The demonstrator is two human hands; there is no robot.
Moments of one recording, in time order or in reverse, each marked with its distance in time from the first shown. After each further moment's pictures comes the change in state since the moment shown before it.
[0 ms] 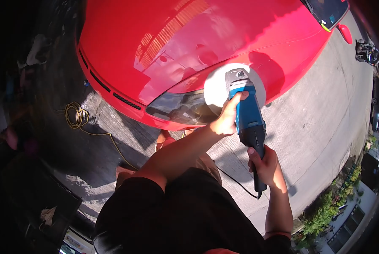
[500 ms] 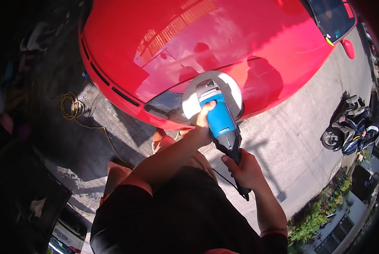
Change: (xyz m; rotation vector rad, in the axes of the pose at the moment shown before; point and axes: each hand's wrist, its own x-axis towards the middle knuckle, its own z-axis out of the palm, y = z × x) left_hand -0.057 0.022 -0.053 -0.084 0.190 0.148; right_hand 0.023 0.001 0.042 -0.377 -0.185 -0.030
